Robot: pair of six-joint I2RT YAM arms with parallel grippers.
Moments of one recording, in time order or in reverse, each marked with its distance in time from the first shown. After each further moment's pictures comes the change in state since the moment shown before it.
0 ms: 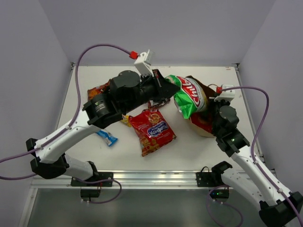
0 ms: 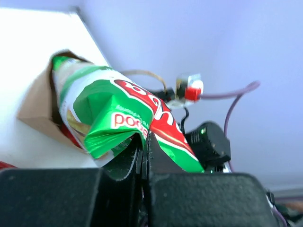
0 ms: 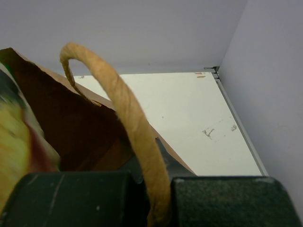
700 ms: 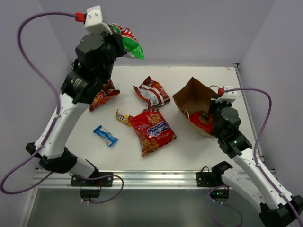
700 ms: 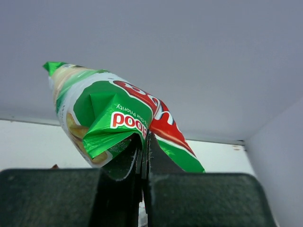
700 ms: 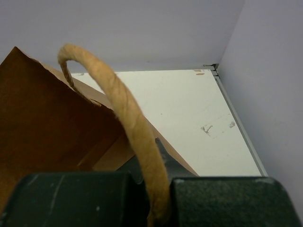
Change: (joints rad) left arm 0.365 0.064 0.360 -0.096 -0.459 0.480; right arm 0.000 -0.034 0.010 -0.056 0.000 0.011
